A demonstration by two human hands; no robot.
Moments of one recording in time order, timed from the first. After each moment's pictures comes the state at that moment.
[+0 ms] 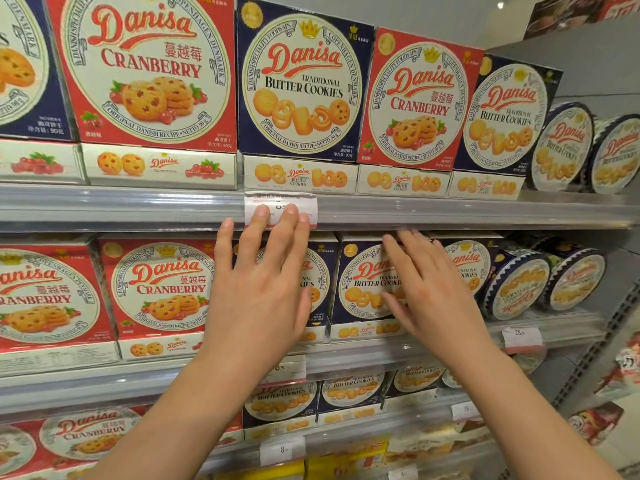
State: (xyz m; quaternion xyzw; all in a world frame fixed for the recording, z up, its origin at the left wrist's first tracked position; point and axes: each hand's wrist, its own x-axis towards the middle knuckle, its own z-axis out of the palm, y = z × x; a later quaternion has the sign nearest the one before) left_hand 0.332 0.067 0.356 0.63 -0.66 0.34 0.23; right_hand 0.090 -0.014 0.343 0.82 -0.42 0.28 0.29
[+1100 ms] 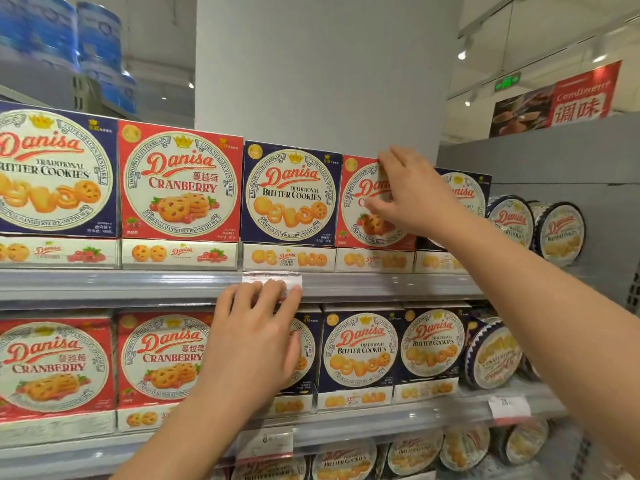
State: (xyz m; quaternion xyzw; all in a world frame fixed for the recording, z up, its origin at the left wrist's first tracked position) left_hand 0.331 0.074 0.388 0.61 -0.67 0.35 0.25; right_hand 0.114 -0.035 0.578 0.79 -0.45 0.31 0.27
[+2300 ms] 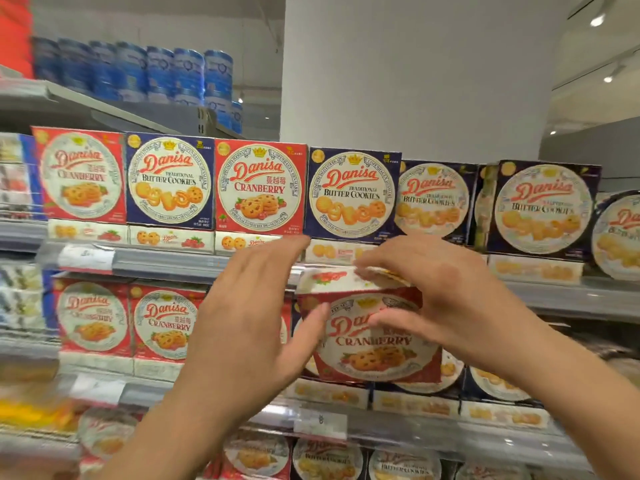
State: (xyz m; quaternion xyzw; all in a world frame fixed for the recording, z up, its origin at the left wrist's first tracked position) left_hand 0.317 0.182 0.431 0.57 -0.62 0.32 0.43; right_hand 0.108 0.066 0.491 0.92 -0.12 0.32 0.18
